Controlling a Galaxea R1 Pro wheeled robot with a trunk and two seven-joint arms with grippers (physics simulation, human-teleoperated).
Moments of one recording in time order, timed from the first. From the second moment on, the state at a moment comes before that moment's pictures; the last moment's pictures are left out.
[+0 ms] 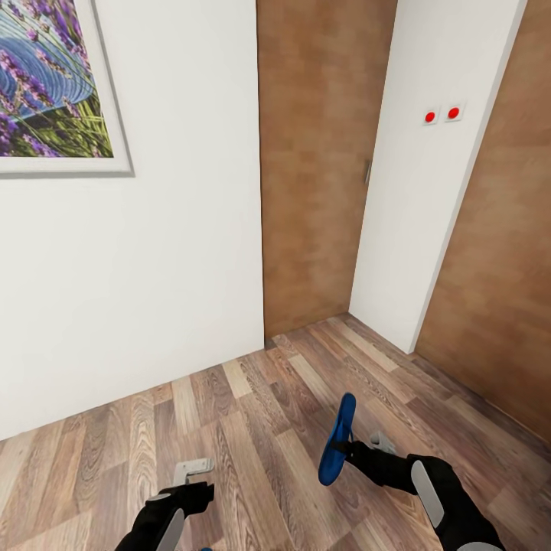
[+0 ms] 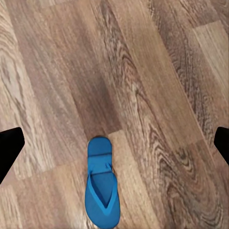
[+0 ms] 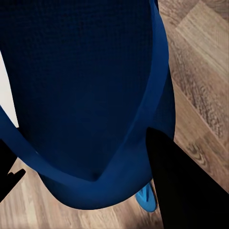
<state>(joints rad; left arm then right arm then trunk) -0.23 -0.04 -0.12 -1.00 0.25 0.51 0.25 -0.44 -0.03 -0.29 -0.77 -0.26 0.78 0.55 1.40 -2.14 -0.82</state>
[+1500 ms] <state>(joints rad) -0.23 -0.04 -0.12 -0.95 0.25 0.51 0.25 -0.44 -0.03 -0.29 -0.77 -0.26 0.78 0.55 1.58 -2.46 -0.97</state>
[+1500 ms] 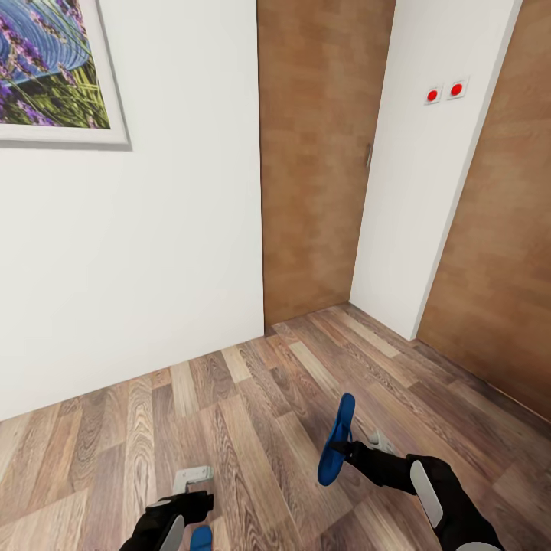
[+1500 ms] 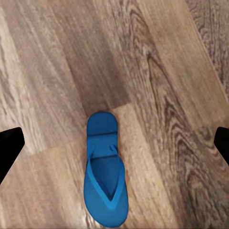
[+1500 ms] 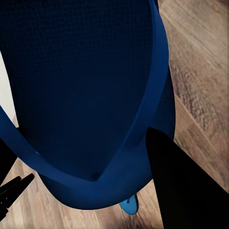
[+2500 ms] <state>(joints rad) -0.23 -0.04 -0.12 -0.95 0.26 0.51 0.25 -0.44 -0.02 -0.29 -0.77 -0.26 0.78 0.55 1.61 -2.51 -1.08</state>
